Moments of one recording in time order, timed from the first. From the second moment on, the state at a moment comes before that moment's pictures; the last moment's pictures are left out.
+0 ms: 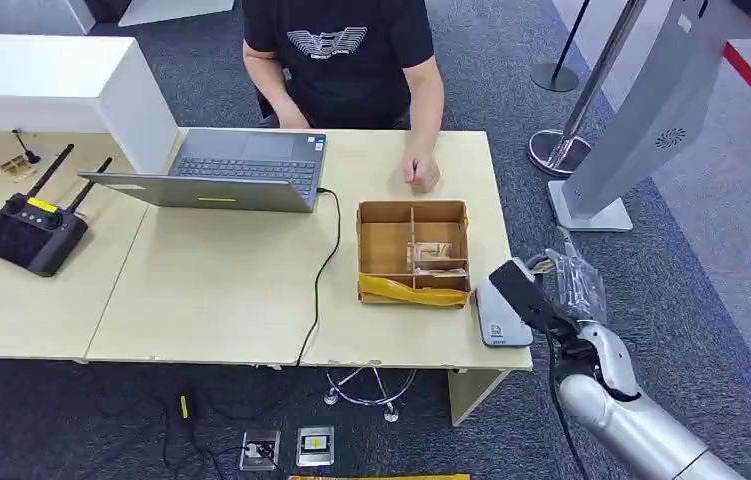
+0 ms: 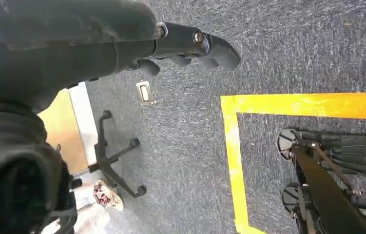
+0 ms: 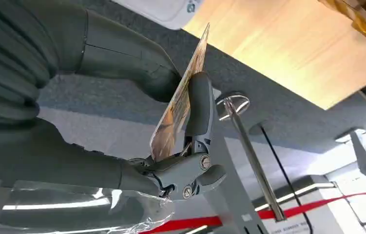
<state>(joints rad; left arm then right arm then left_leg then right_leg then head) -0.13 0.24 -1.18 -0.21 1.19 -0.26 -0.09 -0.44 -0.56 0.74 -1.34 0.51 -0.42 0.36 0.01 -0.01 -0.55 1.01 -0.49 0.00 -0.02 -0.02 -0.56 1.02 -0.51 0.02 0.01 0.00</state>
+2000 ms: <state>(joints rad) -0.14 0.20 -1.22 -0.21 1.16 -0.26 -0.10 -0.70 -0.26 0.77 -1.09 0.66 -0.34 0.23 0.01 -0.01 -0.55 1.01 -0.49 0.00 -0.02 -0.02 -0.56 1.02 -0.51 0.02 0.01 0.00</state>
